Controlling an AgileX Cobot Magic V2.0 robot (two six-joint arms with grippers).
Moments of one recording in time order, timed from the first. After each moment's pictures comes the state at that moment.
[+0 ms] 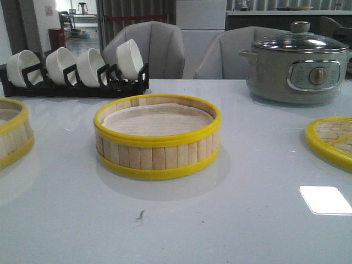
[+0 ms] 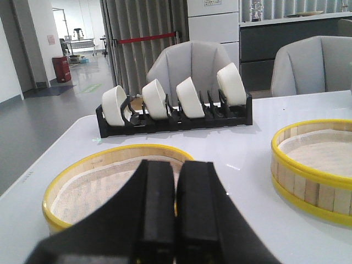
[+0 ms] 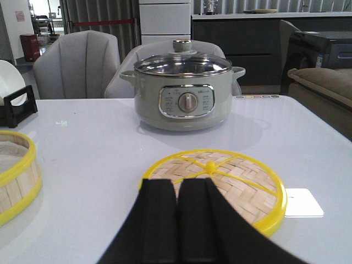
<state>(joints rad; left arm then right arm) -0.10 0.00 0.01 0.12 0.05 -0.06 -0.08 -0.01 0.03 0.10 0.03 -0.02</state>
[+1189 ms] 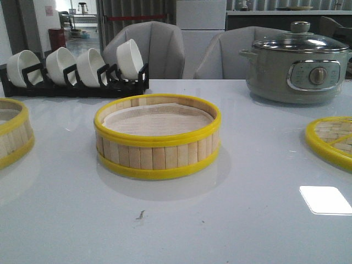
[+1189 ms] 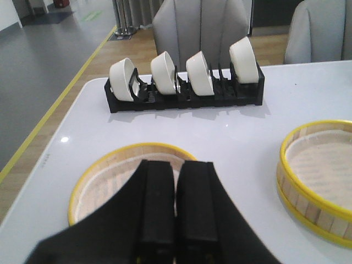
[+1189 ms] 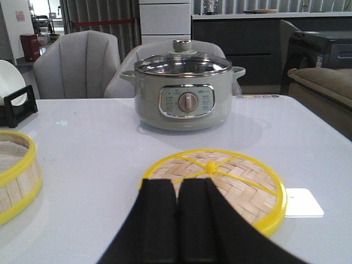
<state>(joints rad) -0.10 0.56 -0.69 0.12 0.48 -0.07 -0.08 -0.01 0.03 0.10 0.03 -0.02</state>
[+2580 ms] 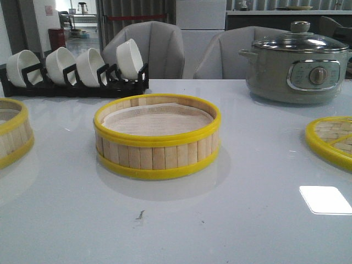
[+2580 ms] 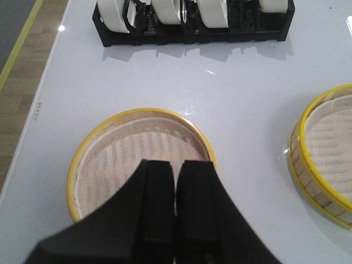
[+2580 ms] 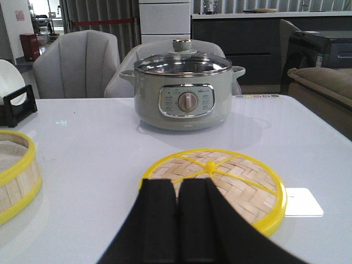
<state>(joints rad) -0.10 1.13 -1.26 0.11 0.86 -0.07 -0.08 -0.01 0.03 0.10 0.03 -0.02</state>
